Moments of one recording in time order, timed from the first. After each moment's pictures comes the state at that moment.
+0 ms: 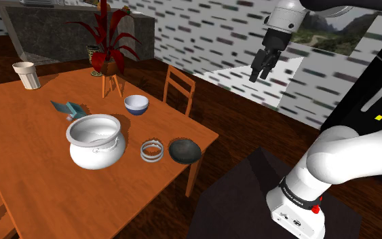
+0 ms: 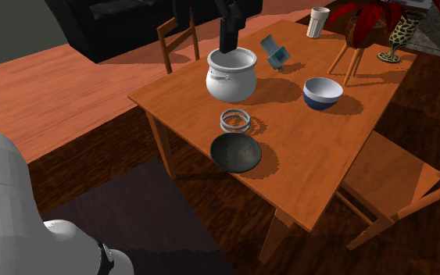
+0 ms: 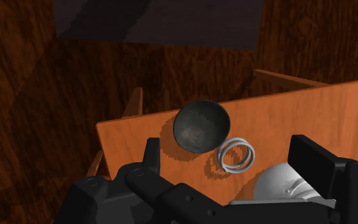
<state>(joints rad) 0.01 -0.80 -0.01 -2.35 0.07 1.57 -0.06</state>
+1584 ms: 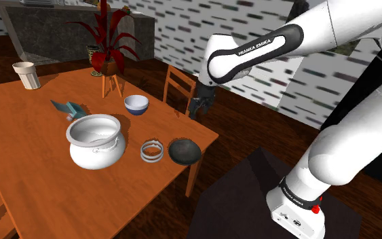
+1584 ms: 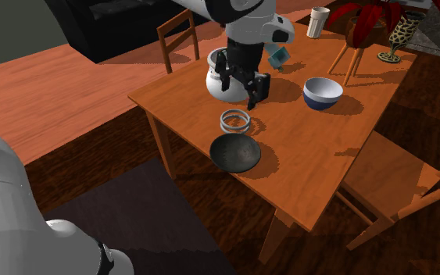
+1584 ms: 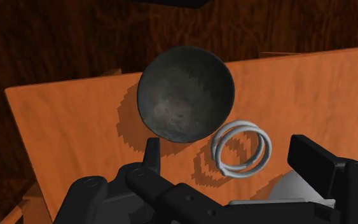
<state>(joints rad) 0.08 -0.15 0.13 -2.41 0.14 2.27 0.03</state>
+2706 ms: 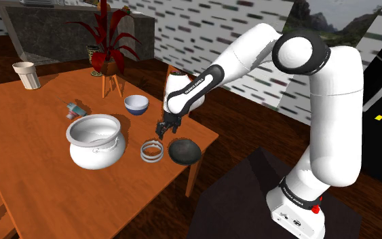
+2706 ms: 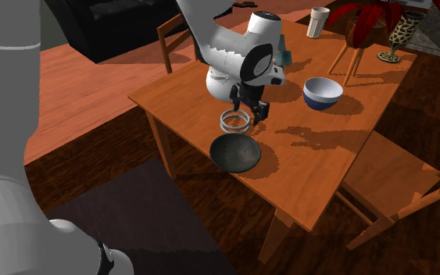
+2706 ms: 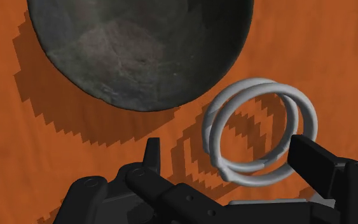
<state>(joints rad) 0.16 0.52 0.14 -2.01 0.03 2.54 0.14</state>
